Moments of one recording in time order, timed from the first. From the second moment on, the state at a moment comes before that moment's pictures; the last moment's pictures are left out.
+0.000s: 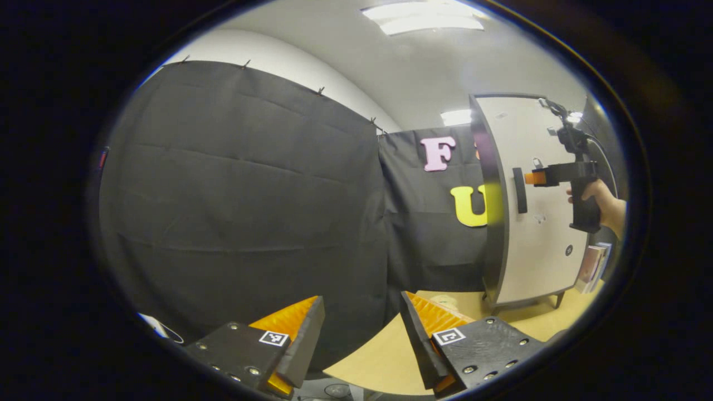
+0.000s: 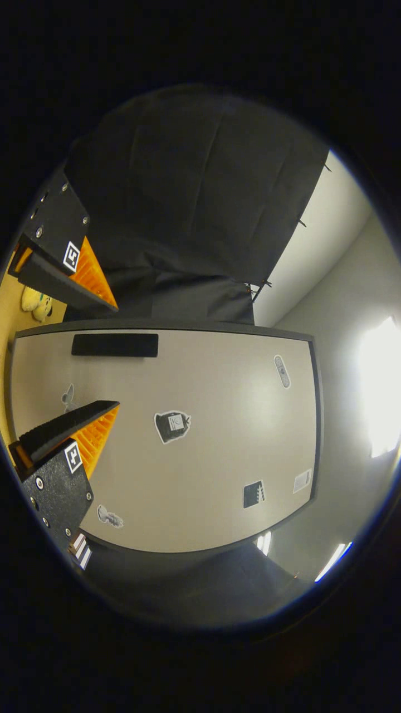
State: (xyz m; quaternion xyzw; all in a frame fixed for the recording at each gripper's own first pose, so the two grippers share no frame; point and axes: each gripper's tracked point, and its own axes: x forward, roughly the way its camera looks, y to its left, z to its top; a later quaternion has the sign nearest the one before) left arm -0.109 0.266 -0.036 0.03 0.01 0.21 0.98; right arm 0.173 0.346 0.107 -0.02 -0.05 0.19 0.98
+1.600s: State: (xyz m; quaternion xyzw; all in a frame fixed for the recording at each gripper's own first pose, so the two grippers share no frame) left arm -0.081 0.262 -0.042 0.01 0.00 0.17 0.99; right arm 0.228 0.375 0.077 -0.02 0.06 0.18 0.98
